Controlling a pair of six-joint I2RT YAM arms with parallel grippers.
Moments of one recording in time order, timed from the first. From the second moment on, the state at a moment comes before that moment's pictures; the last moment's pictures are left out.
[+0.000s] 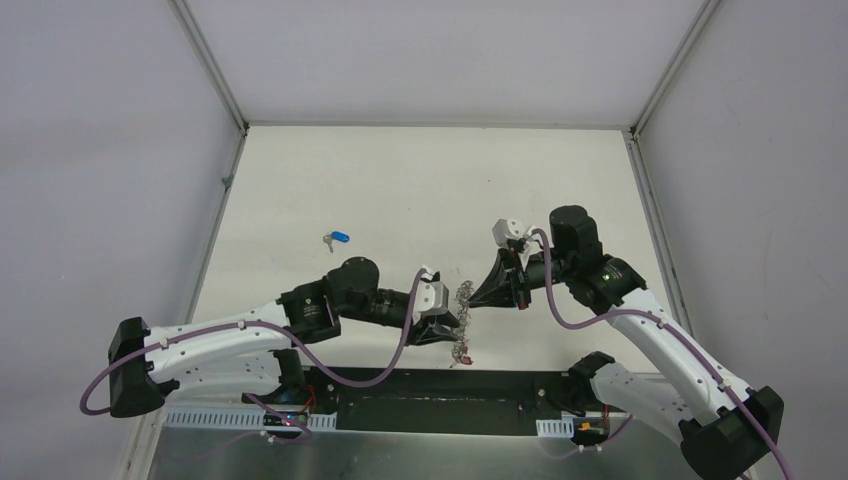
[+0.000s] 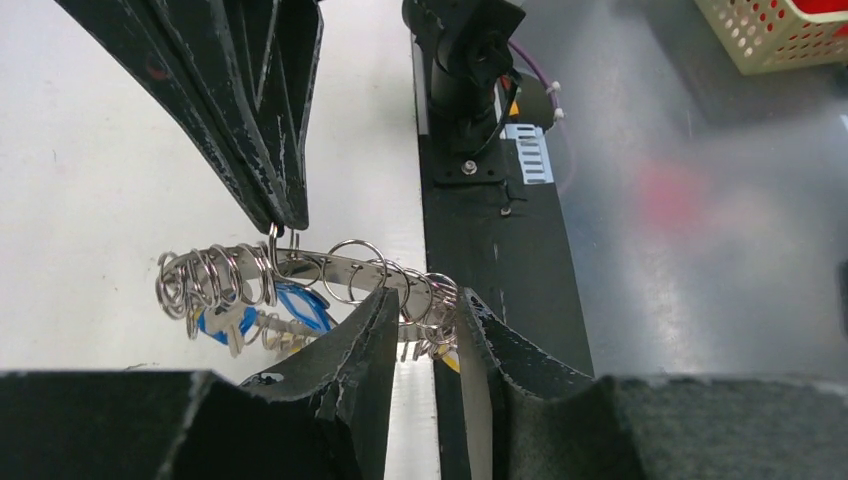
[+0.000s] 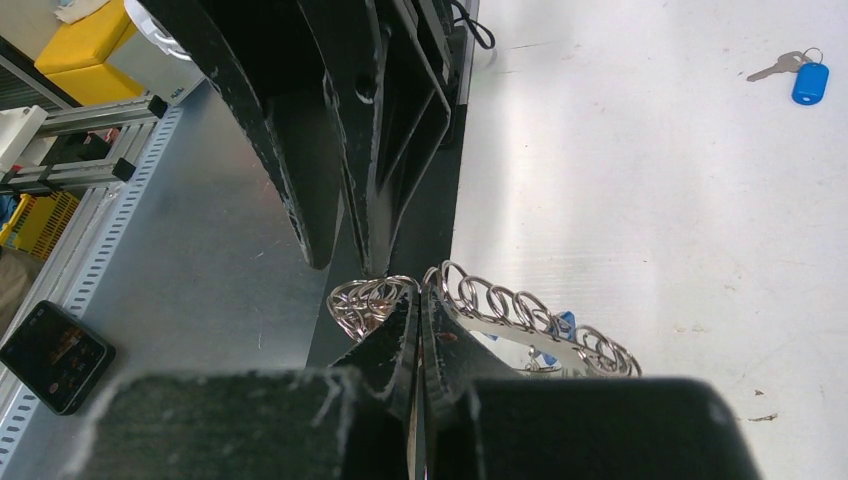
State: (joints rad) left arm -1.16 0.93 0.71 0.09 0.47 0.02; right arm 0.56 0.91 0.80 -0.42 -1.18 -0.23
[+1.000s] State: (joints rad) left arm -1.17 0.89 0.70 0.00 0.12 -0.36; right arm 0.56 0.90 0.80 -0.40 -1.06 -0.15
